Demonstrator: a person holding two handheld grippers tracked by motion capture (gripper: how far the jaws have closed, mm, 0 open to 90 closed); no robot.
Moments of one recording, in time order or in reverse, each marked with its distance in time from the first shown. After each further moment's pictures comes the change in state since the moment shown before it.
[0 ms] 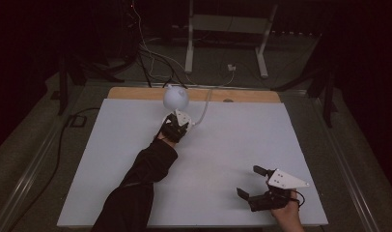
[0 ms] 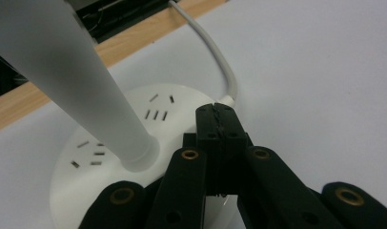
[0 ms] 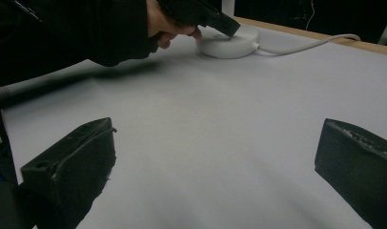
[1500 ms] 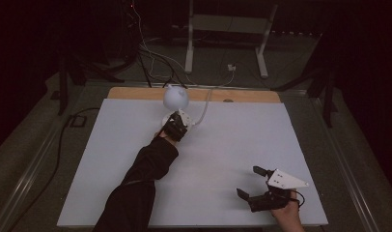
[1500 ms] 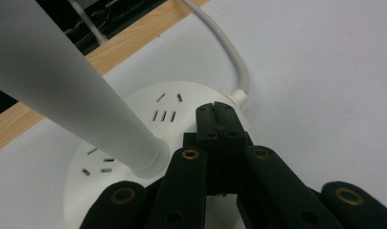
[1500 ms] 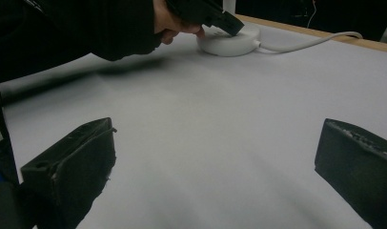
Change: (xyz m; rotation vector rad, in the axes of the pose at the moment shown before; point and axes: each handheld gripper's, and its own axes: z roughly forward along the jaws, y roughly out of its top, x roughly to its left) left arm -0.002 0.006 0.008 0.054 0.041 0.081; right arm 0.000 -0.001 0.000 0.006 0.005 -0.003
